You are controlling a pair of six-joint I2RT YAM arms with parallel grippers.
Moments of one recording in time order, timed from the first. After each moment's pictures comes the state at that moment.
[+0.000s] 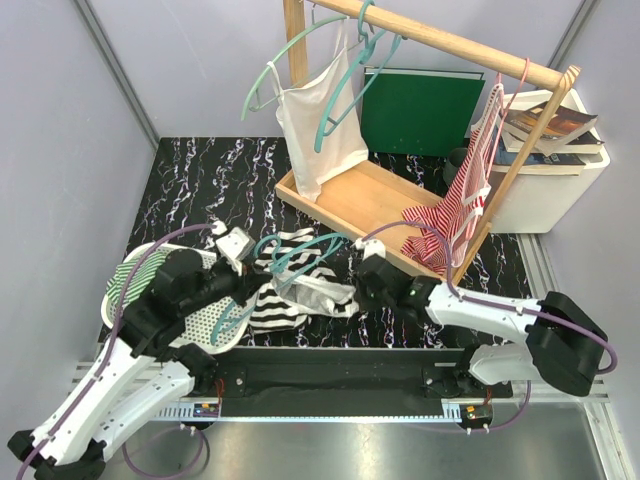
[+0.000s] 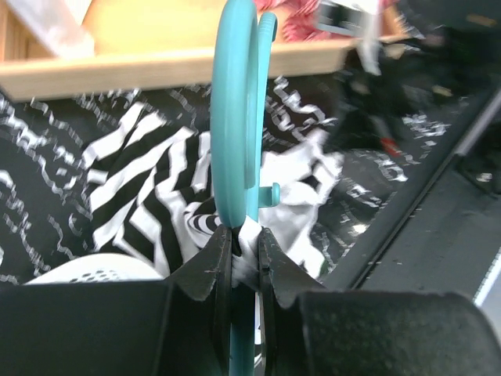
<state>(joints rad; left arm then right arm) -0.61 0.56 0.76 -0.57 0.24 -0.05 0.97 1.28 0.64 -0.20 0.20 0.58</state>
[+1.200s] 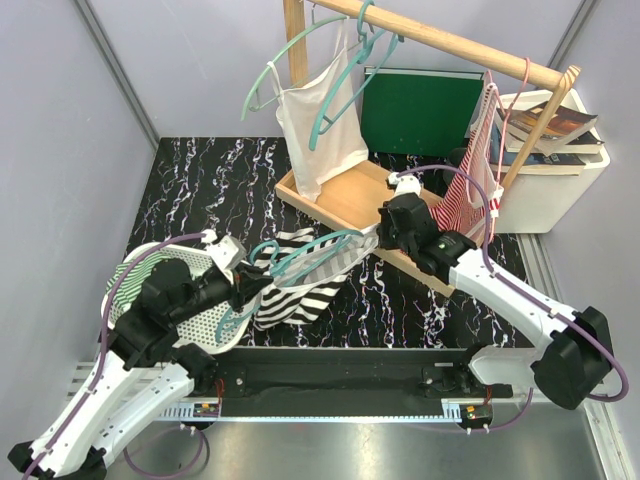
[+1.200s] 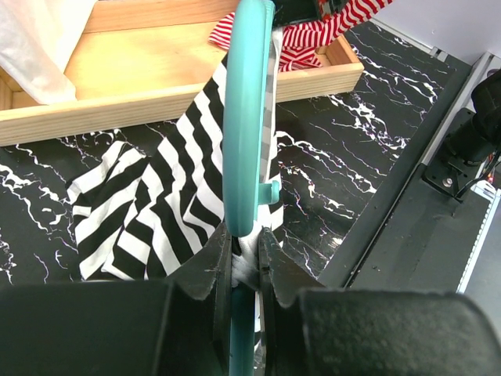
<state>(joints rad) -0.61 0.45 0.73 -0.51 0.33 -0.05 0.65 1.24 0.97 -0.35 0.29 0.39</state>
